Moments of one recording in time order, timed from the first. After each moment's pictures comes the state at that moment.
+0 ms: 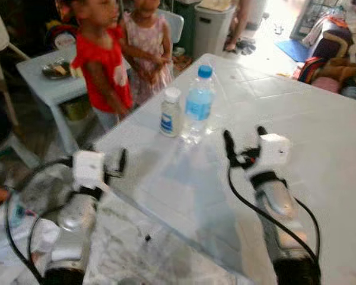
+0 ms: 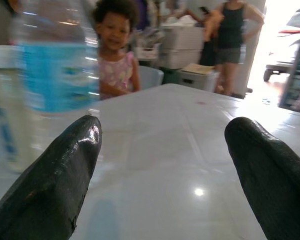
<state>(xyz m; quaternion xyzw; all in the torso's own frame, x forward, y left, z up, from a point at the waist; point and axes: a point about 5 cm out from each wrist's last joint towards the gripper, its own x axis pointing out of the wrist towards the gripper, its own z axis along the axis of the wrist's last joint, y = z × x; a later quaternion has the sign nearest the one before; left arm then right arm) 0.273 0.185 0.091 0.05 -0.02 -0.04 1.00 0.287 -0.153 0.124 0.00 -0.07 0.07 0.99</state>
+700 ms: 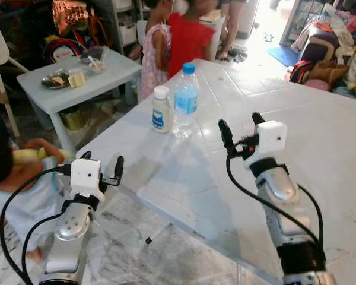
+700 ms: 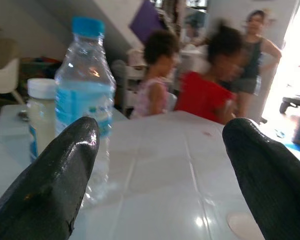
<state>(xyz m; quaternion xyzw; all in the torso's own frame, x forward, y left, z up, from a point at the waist) 0.257 0.198 0.088 0.08 0.00 -0.04 1.00 0.324 -0.150 0.156 -0.04 -0.11 0.14 0.98</state>
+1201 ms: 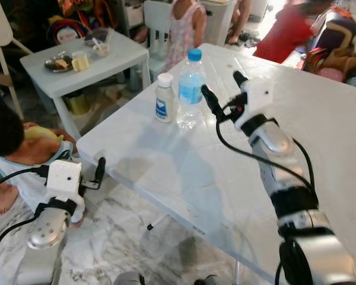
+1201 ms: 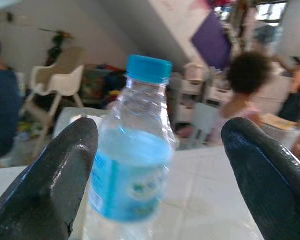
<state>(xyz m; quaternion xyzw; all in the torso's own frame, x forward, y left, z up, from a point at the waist) 0.234 0.229 0.103 0.14 0.01 -0.02 0.99 0.376 -0.125 0.212 -0.06 -0.15 0.25 0.95</state>
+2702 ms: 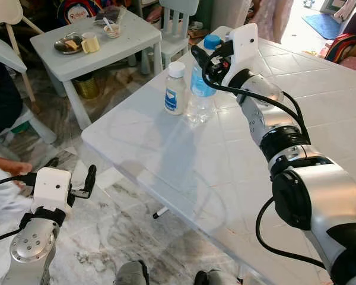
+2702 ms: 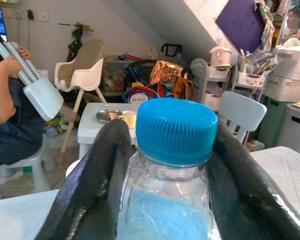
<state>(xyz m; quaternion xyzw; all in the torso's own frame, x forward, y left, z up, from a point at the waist) 0.223 0.232 0.111 0.14 0.02 -0.02 0.99 0.414 -0.104 0.259 -0.05 -0.13 0.26 0.96</state>
